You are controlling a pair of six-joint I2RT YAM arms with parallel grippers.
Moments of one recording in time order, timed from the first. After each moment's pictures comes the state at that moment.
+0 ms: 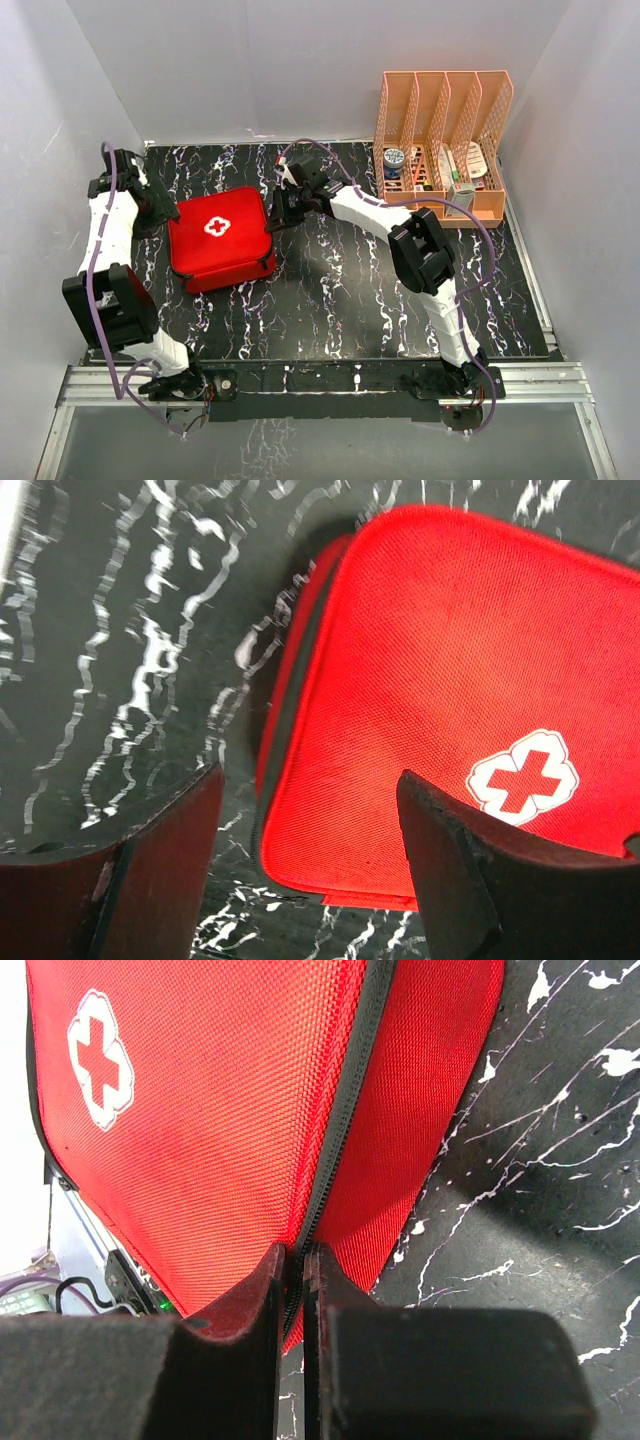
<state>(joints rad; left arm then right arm) 0.26 1.55 1.41 -0.94 -0.05 -0.27 0.68 2.25 1.88 -0.38 -0.50 0.53</state>
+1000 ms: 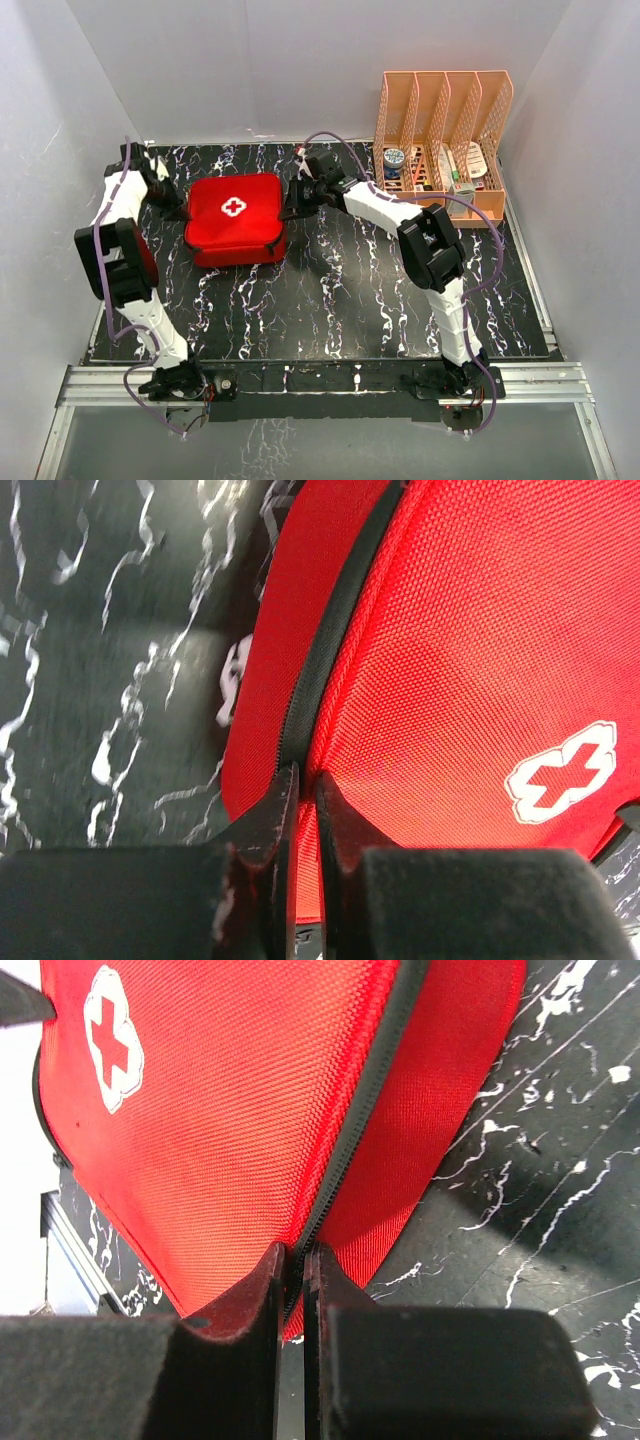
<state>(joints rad) 0.26 1.88 1.53 -0.88 0.29 -0.22 0.61 2.22 1.80 -0.29 -0.46 0.55</state>
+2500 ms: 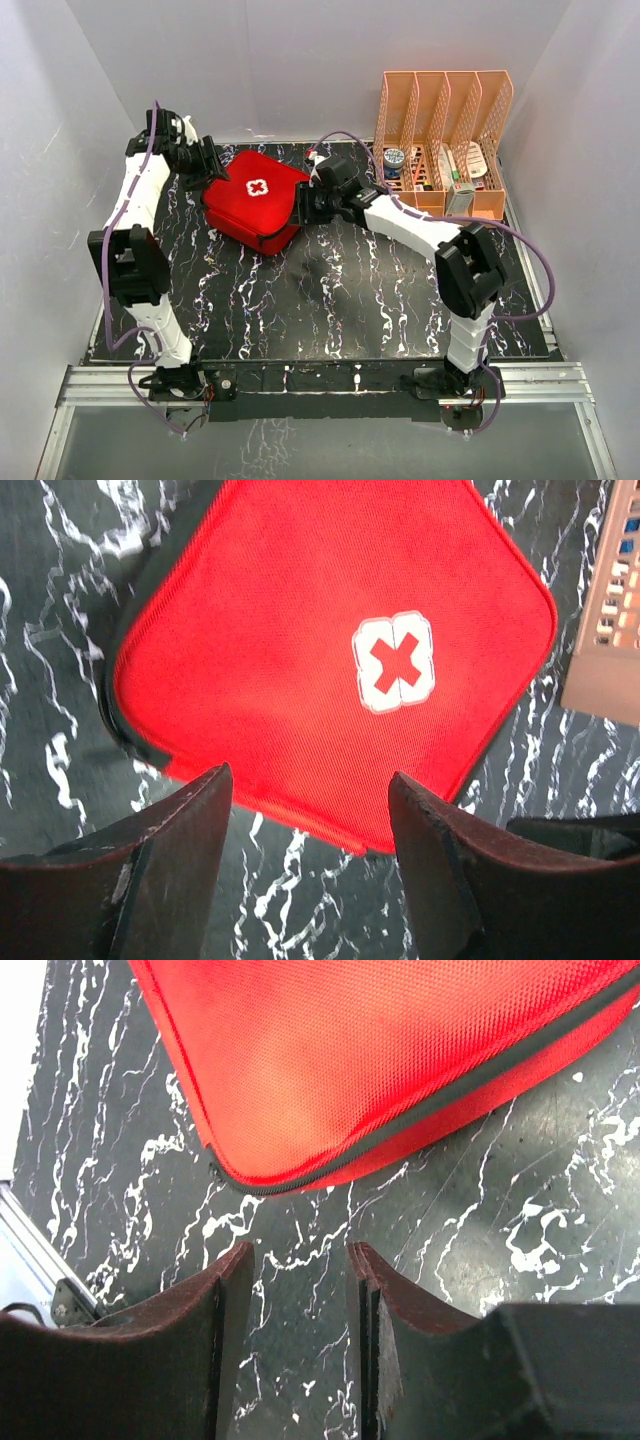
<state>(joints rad) 0.05 1.93 1.84 -0.88 0.36 -0.24 0.66 1.91 1.53 -0.29 -0.26 0.49</state>
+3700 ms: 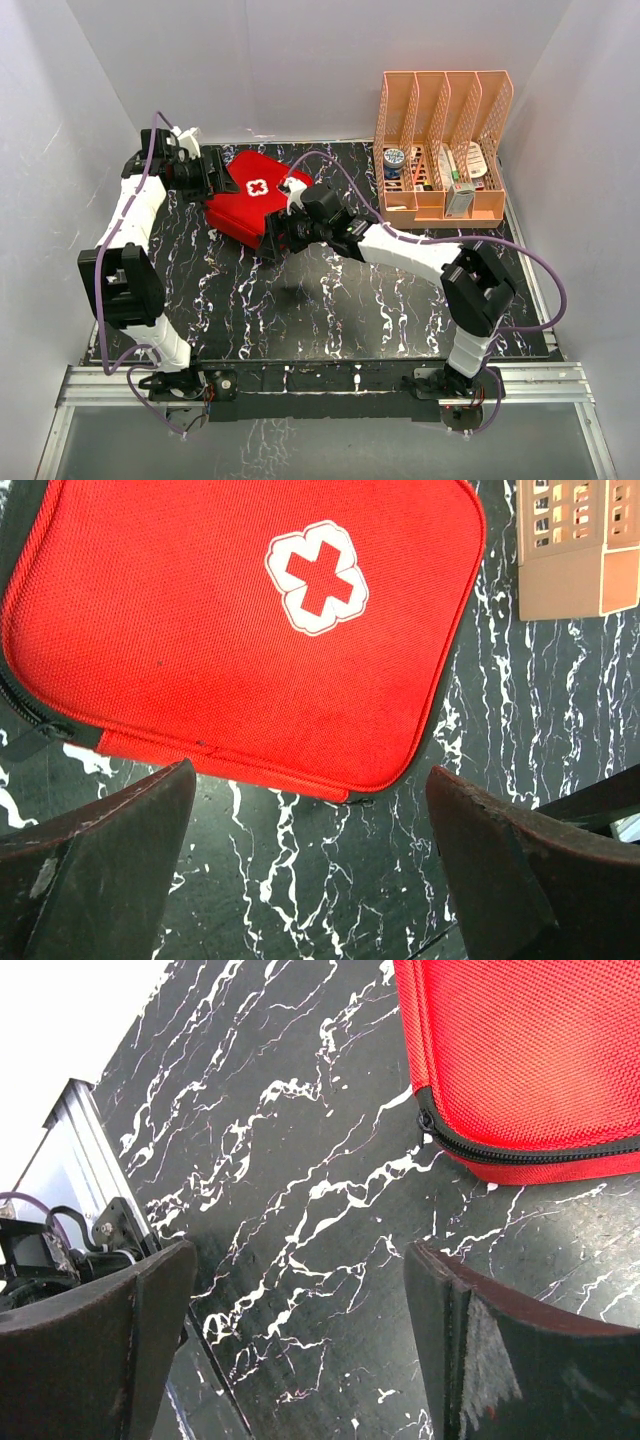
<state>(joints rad) 0.08 1.71 1.51 -0.73 0.58 -0.11 0.82 1.76 1.31 -0.02 -0.34 0.44</state>
